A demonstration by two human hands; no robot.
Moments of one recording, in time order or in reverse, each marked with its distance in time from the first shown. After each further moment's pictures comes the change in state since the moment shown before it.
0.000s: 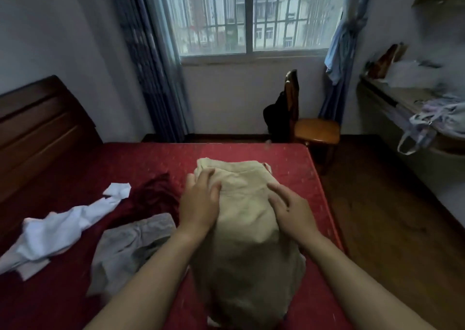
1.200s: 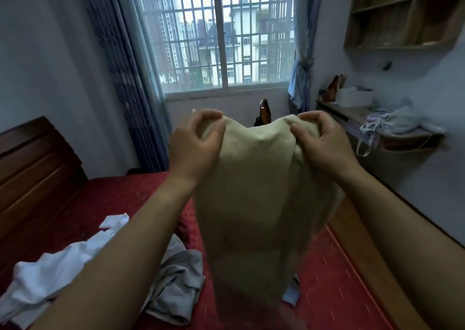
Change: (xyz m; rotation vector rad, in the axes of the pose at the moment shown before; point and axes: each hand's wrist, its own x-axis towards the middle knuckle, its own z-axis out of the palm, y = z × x) left_hand -0.019 0.025 -0.223 -0.485 0.129 0.413; right_hand -0.081 -0.230 -0.047 -0.086 0.403 -0.115
